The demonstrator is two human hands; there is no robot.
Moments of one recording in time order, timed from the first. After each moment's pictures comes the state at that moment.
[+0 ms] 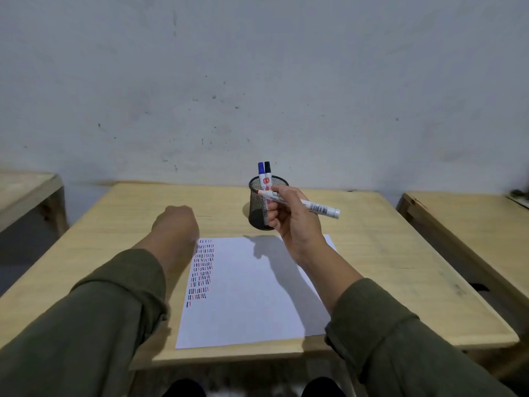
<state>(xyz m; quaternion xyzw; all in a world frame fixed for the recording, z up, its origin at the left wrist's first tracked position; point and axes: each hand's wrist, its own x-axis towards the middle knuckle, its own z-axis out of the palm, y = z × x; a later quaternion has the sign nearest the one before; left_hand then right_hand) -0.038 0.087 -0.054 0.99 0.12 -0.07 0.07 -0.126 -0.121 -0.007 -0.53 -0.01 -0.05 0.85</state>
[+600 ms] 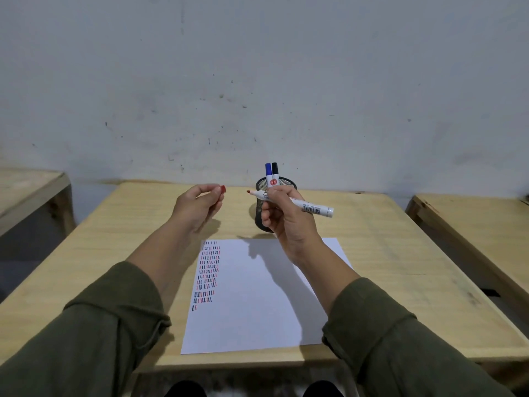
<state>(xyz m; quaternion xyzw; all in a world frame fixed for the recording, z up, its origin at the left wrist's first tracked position) -0.062 0.061 -0.023 0.59 0.07 0.02 0.80 -0.115 -0.106 -0.008 -0.54 -0.04 -0.03 0.84</state>
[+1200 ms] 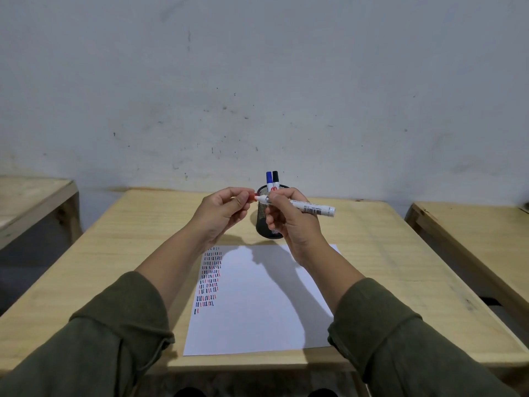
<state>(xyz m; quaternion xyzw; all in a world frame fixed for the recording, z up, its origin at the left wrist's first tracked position) -0.091 0.034 0.001 0.60 -0.07 -0.05 0.79 -0.121 -0.113 0.003 -0.59 -0.05 -0.05 0.80</state>
